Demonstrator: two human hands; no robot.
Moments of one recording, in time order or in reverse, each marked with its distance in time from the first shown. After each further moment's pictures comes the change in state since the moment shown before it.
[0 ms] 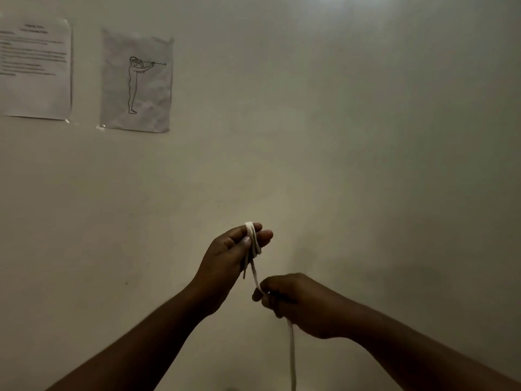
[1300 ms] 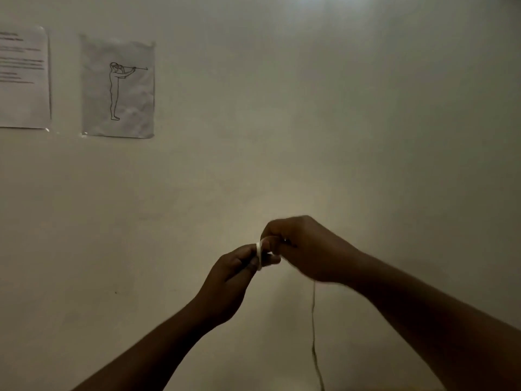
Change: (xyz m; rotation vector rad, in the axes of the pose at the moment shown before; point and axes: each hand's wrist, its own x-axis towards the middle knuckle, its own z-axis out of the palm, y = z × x) left_hand -0.010 -0.018 0.016 0.413 -0.126 0.168; right_hand 0.000 -0.036 -0.073 -0.142 0.305 -0.076
